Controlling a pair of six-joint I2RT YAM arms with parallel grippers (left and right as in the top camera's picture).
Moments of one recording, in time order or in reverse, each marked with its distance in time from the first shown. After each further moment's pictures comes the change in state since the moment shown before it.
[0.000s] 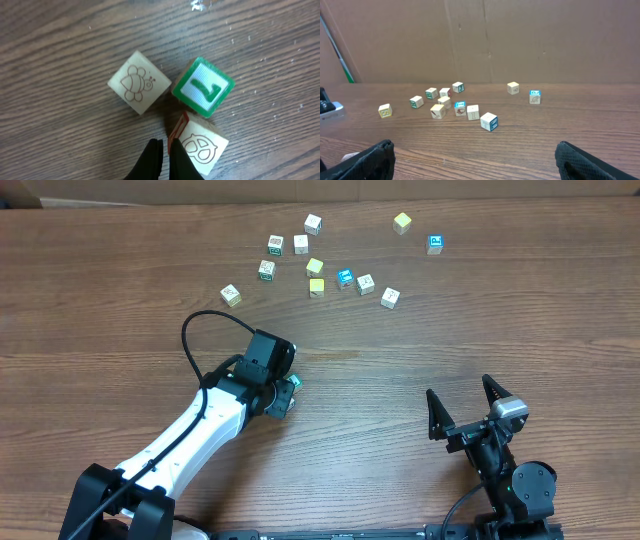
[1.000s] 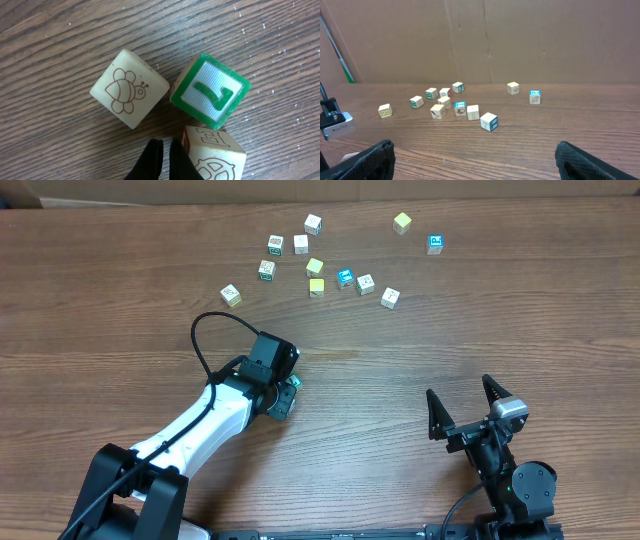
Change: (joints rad) left arm 0.000 0.071 -0.014 0.057 0.000 0.053; right arm 0.000 0.000 0.000 0.000 0.000 0.000
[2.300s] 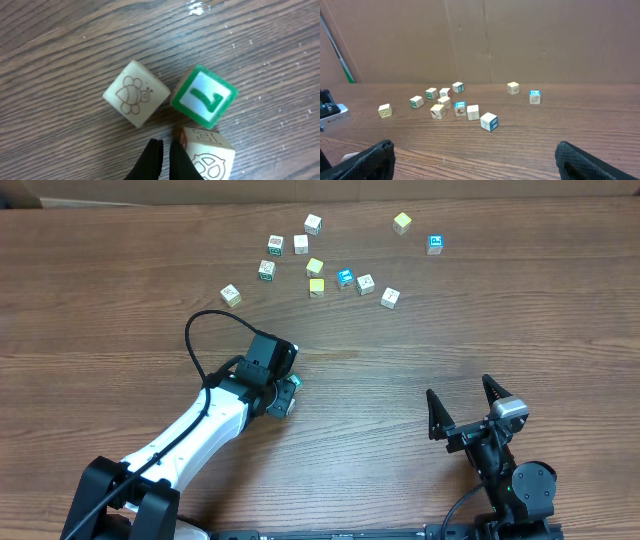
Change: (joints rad) left arm 0.000 -0.047 0.000 -0.001 0.002 -0.013; right arm 0.000 0.000 0.000 0.000 0.000 0.000
